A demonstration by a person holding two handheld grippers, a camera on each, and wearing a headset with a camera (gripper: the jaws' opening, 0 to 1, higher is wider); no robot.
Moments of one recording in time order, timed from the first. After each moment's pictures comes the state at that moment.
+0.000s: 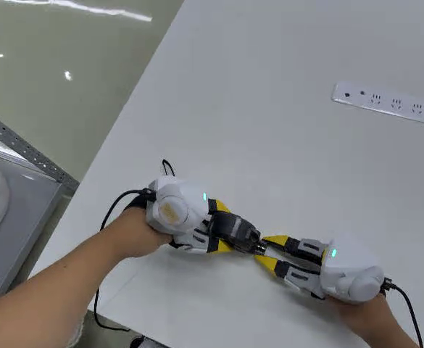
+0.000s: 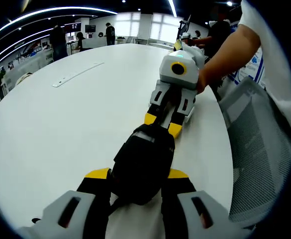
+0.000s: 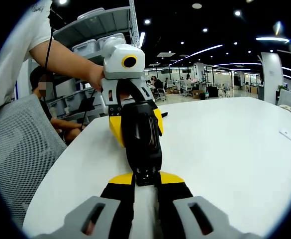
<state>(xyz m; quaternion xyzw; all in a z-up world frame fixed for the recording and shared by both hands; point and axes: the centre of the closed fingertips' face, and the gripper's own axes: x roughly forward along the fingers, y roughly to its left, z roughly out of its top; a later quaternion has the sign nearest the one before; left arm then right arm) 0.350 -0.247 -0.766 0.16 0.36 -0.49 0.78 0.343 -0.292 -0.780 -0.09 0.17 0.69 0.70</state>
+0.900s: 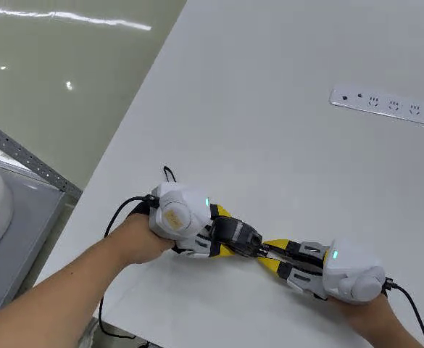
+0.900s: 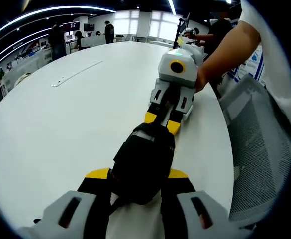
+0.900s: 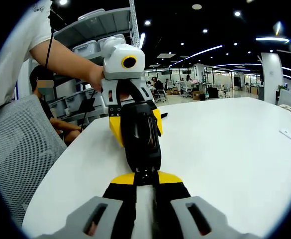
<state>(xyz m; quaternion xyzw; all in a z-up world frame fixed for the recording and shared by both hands) 0.350 -0.246 -0.767 0.17 0.36 -0.49 0.78 0.343 -0.293 -0.779 -0.08 0.17 0.69 0.70</state>
